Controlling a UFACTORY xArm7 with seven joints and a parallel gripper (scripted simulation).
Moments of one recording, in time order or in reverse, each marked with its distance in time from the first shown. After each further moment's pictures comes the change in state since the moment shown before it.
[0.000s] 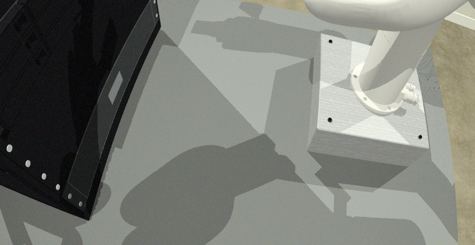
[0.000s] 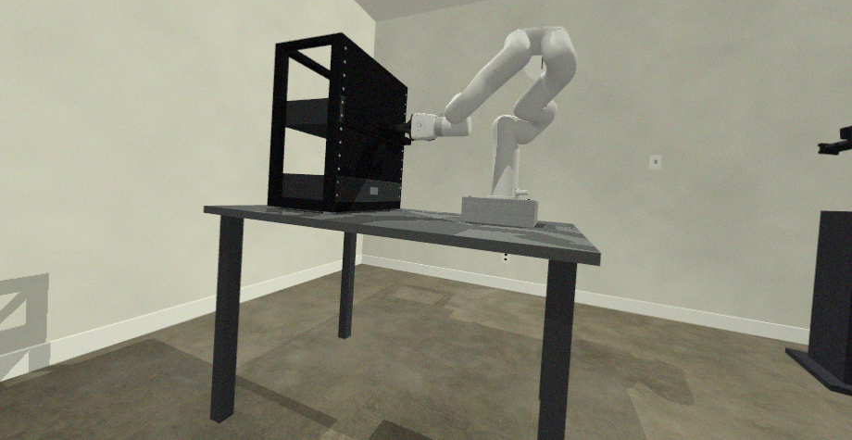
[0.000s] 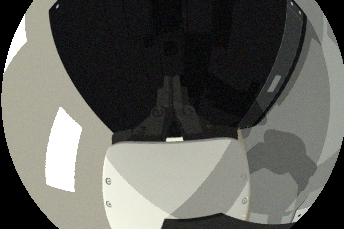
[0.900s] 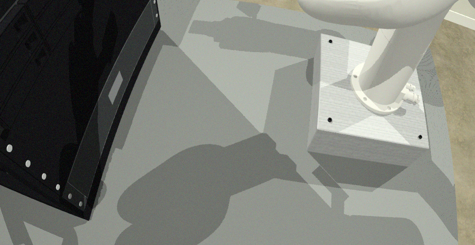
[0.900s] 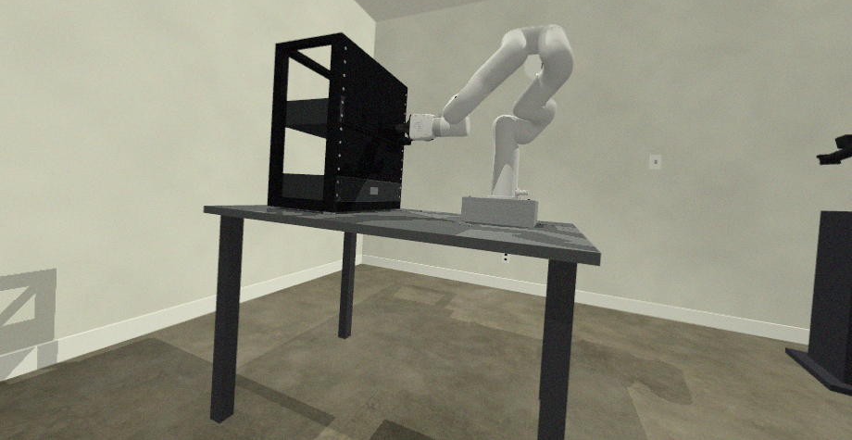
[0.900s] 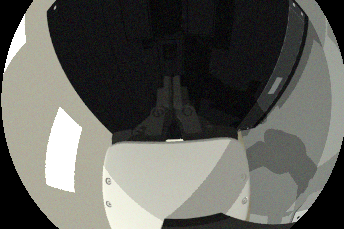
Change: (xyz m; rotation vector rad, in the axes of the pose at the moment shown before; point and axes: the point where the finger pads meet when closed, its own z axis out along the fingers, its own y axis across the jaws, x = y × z) arm 0.000 0.001 0.007 0.001 -0.001 -0.001
